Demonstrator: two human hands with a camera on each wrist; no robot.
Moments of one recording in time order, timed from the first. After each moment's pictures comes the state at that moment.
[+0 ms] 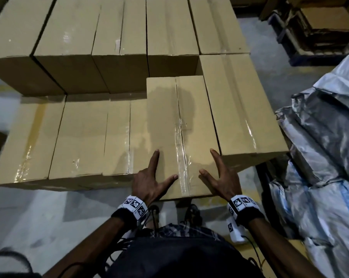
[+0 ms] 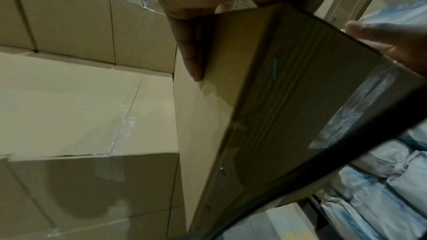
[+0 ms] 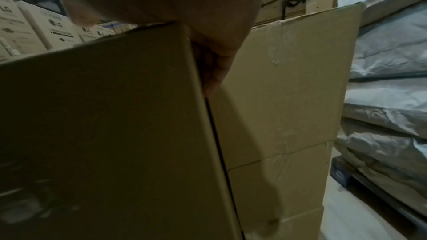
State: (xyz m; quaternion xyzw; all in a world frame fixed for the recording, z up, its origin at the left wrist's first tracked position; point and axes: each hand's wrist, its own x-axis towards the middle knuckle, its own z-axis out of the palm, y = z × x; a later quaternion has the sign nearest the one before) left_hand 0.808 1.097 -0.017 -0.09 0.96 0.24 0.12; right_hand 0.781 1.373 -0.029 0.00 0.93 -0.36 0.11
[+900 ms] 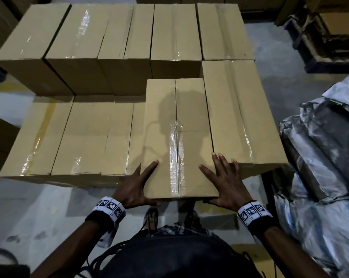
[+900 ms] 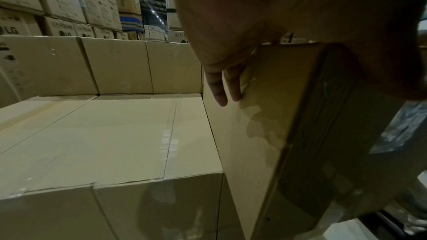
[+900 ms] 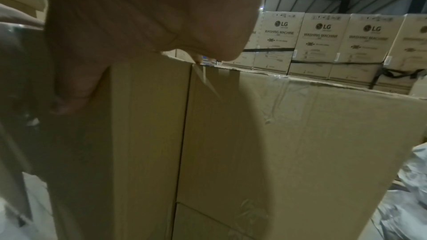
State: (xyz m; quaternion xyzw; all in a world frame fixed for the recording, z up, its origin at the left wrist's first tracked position) left_hand 0.808 1.070 -0.028 0.05 0.93 0.29 0.23; right_hand 0.754 1.429 -0.033 -0.28 0.95 0.01 0.13
